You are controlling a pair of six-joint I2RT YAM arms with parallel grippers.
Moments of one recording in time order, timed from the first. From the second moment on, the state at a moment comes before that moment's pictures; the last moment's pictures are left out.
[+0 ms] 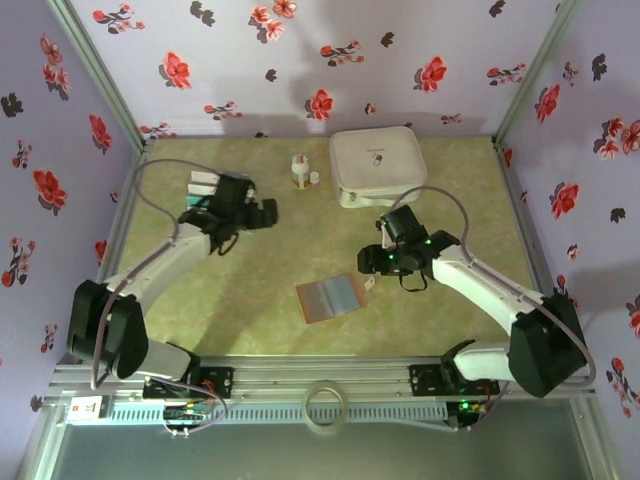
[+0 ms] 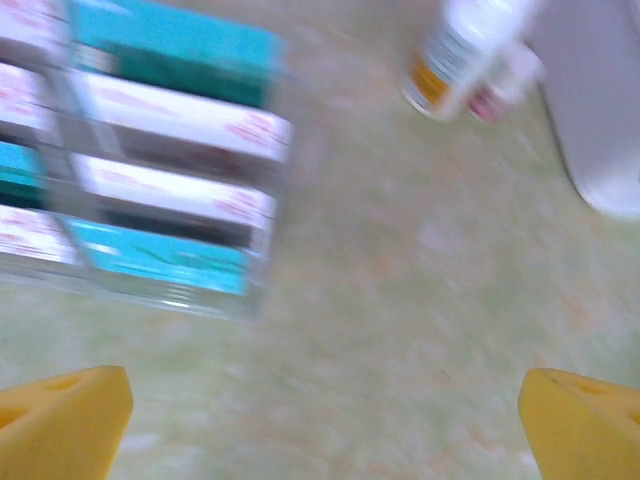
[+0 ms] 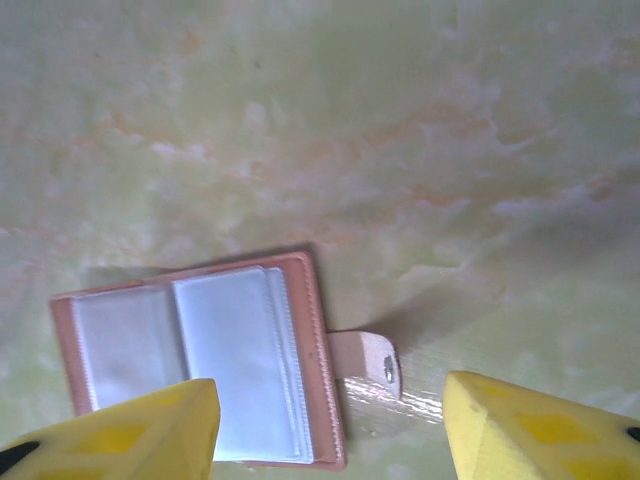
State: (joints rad) left arm -0.42 1.41 1.06 -0.45 -0.17 -0.43; right arm 0.55 1.28 0.86 -0.63 -0.18 0.50
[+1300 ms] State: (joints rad) left arm 0.25 1.98 1.18 0.32 0.54 -0.72; right arm 0.64 1.43 0.95 -0.50 -0.14 0.63
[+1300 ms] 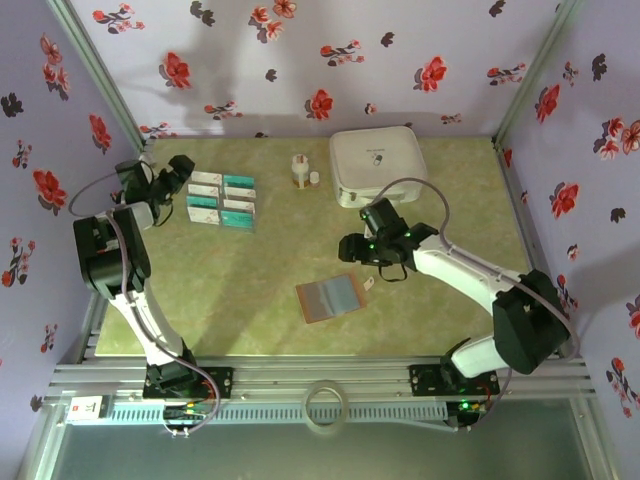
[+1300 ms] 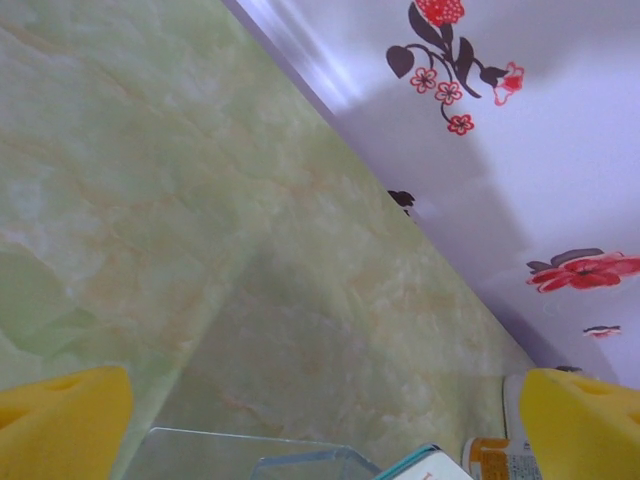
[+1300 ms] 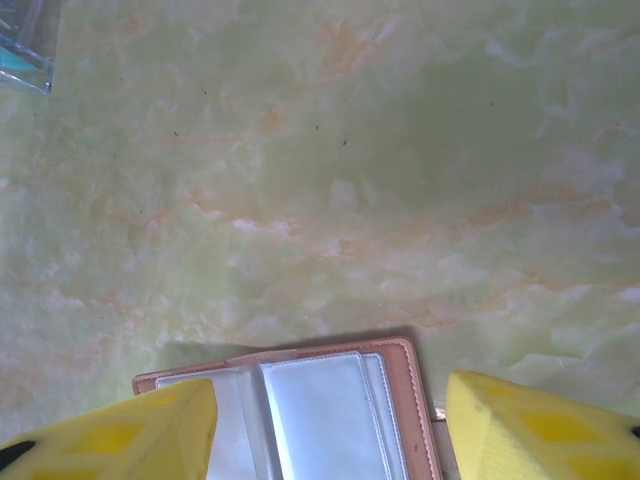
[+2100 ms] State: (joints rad) left arm 0.12 1.91 0.96 0.52 0.59 -0.80; right arm 0.58 1.42 0.94 -0.50 -0.11 0.63
